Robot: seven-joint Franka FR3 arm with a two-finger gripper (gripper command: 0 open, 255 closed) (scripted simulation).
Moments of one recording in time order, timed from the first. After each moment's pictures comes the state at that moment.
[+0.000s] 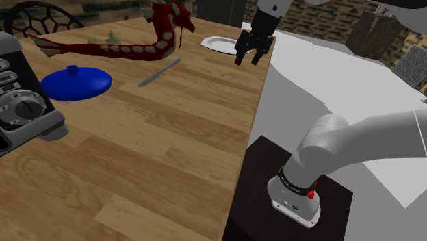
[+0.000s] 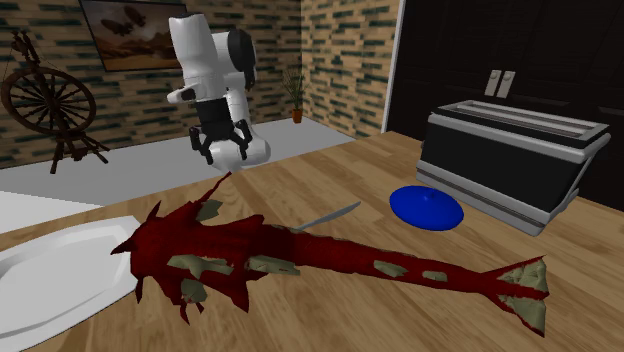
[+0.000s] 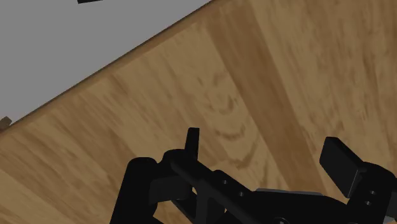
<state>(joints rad) 0.02 -0.78 -0.06 -2.33 0.08 1.69 0.16</state>
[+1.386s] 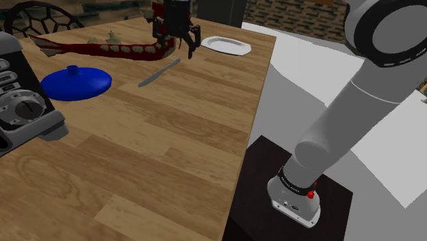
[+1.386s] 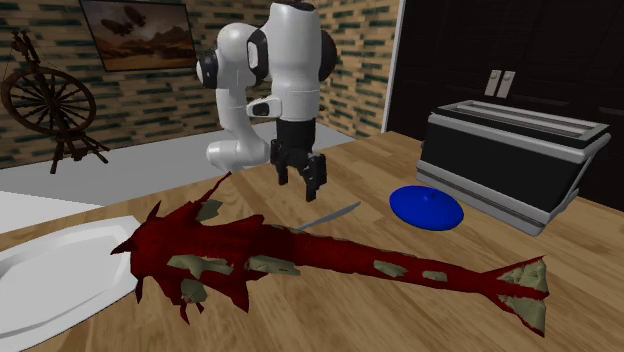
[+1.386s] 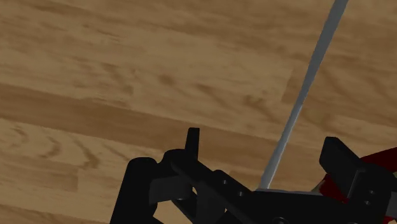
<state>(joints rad) -0.13 -0.06 0.44 -1.67 -0.02 1.65 1.33</state>
